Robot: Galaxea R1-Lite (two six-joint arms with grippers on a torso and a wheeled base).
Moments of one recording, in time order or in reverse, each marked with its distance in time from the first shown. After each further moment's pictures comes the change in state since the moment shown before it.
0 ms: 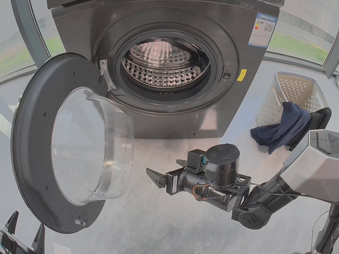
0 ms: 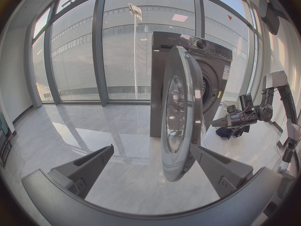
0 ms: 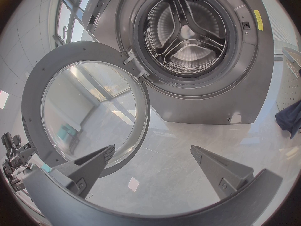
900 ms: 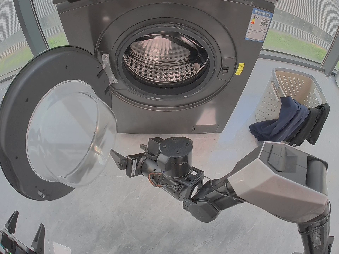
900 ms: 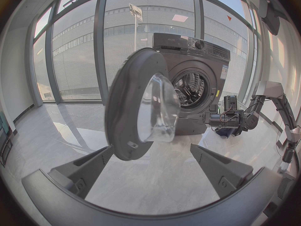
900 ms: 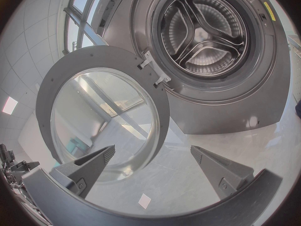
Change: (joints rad) left arm 0.000 0.000 0.000 0.000 0.000 -0.002; right arm 0.054 0.278 -0.493 0.022 -0.004 0.046
